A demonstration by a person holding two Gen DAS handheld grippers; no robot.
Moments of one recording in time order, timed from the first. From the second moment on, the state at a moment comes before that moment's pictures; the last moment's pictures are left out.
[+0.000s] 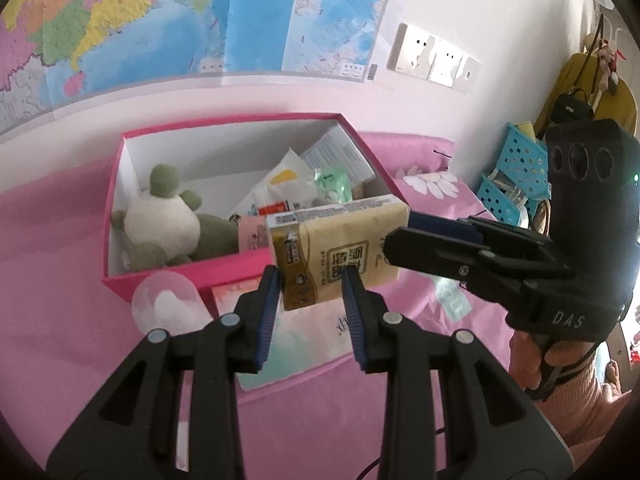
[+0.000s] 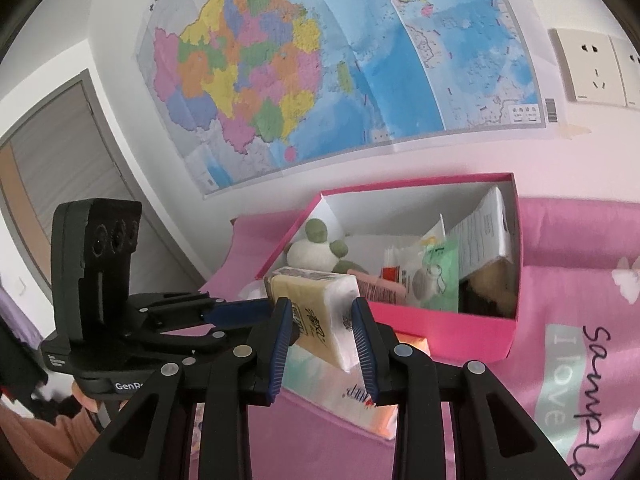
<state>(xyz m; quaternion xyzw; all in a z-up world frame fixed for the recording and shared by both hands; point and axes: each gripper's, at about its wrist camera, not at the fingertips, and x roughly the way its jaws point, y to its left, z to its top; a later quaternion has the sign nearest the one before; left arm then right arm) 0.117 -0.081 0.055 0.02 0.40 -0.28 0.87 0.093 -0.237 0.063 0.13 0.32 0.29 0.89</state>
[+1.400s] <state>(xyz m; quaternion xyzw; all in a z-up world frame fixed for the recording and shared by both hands) 0.225 -0.088 0.041 0.02 0.46 -0.21 0.86 0.199 -0.224 0.054 0.15 0.34 0.25 0.90</state>
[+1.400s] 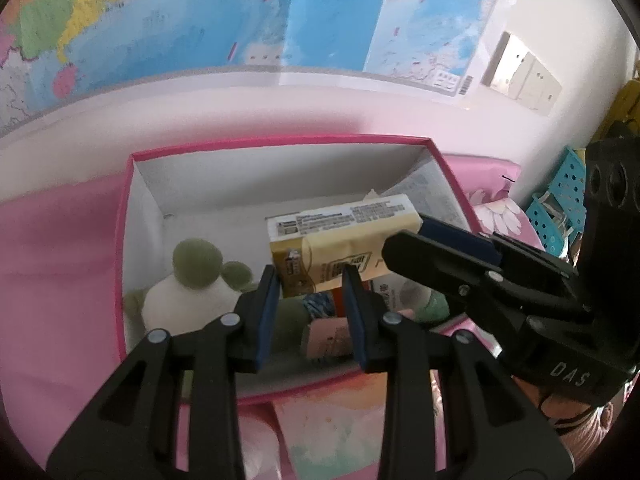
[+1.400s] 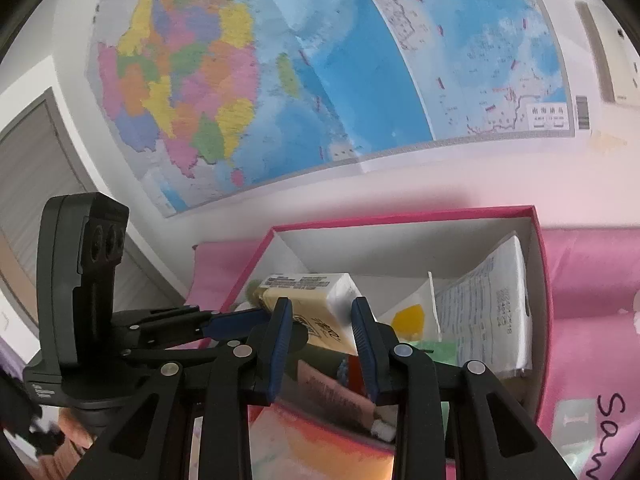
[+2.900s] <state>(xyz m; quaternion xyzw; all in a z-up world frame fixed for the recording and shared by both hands) -0.004 0.095 -0.041 -0.07 0.52 -0.16 0.83 0.037 -0.160 -0.028 0.09 0.45 0.43 0.78</state>
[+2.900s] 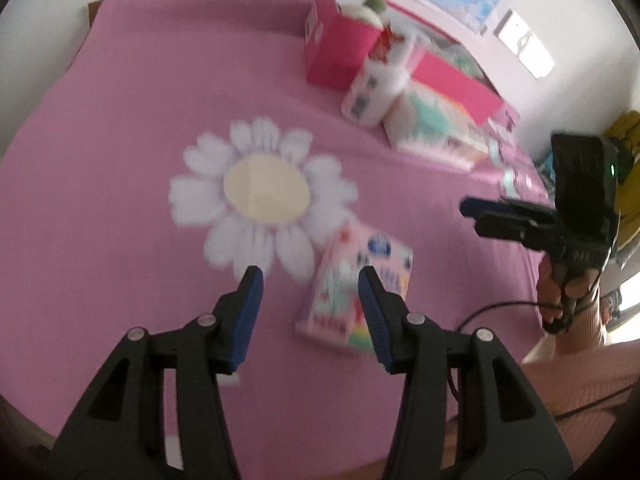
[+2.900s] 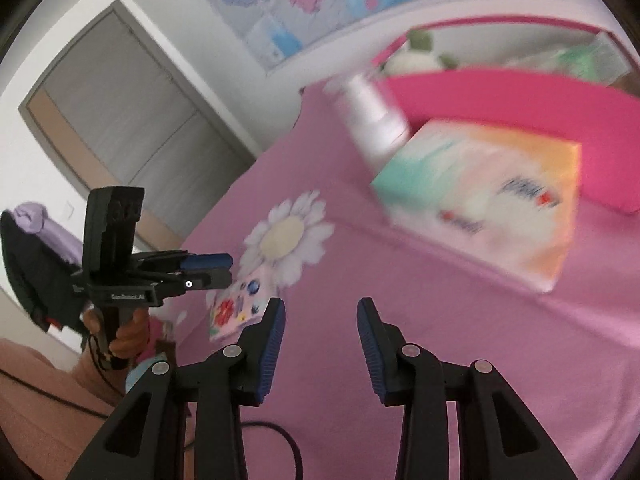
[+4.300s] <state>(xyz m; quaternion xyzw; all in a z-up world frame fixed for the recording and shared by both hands) 0.042 -0.029 -0.045 0.00 0.51 -0.29 0.81 0.035 -0.208 -0.045 0.17 0.46 0.33 0.80</state>
